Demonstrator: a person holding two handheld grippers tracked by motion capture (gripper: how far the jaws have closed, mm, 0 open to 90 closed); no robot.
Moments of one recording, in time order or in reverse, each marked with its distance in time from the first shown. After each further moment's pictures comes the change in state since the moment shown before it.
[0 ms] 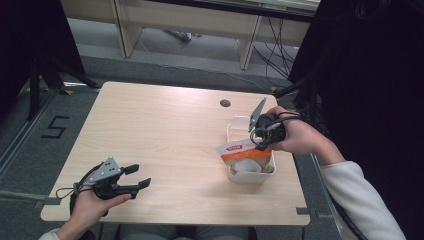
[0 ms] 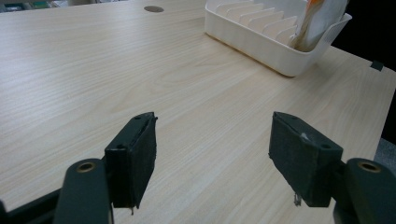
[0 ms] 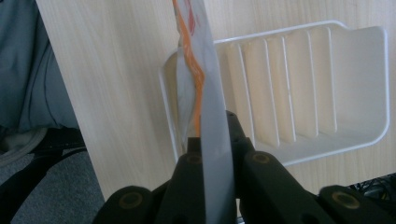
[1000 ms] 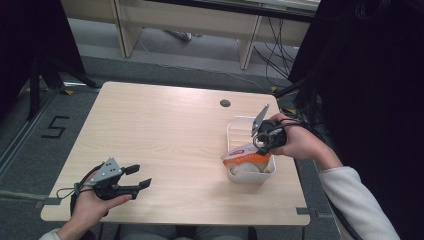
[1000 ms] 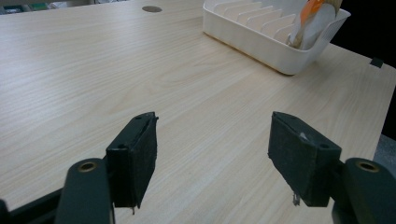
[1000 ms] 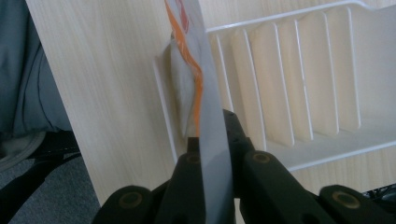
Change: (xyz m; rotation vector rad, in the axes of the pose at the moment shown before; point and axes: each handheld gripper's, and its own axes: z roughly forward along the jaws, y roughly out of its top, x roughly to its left) left arm -0.002 0.000 0.001 0.005 -0.004 0.017; right arm -0.004 -0.017 0.024 -0.017 0.026 0.035
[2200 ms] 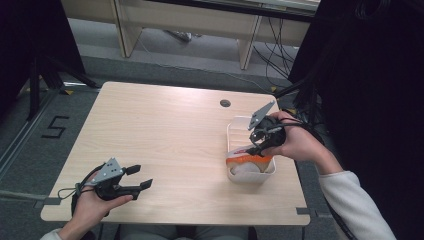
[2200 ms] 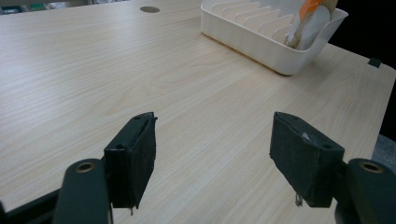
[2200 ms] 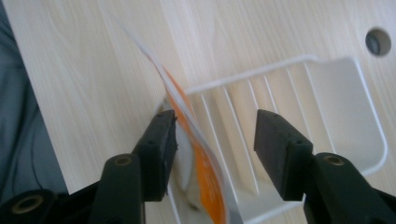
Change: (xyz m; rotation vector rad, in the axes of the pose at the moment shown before) left arm -0.002 0.000 0.002 -0.004 -0.005 -0.001; right arm 0.013 0.012 -0.013 -0.242 -0.053 0.096
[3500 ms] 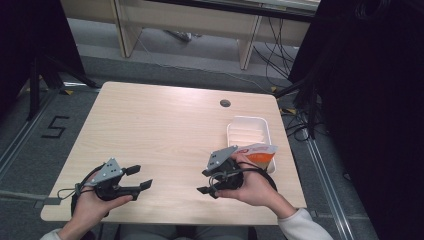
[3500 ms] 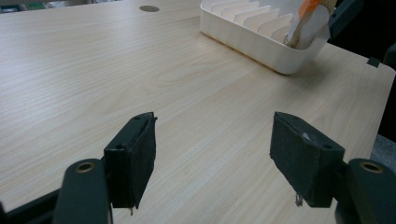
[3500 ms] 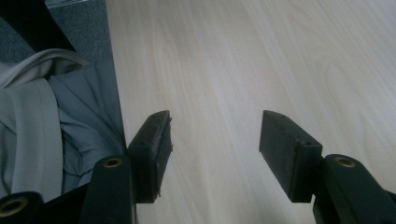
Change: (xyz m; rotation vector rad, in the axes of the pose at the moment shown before) left arm 0.000 -0.001 -0.001 -0.001 0.000 -0.004; right arm 0.111 0.022 0.092 -0.272 0.170 -0.015
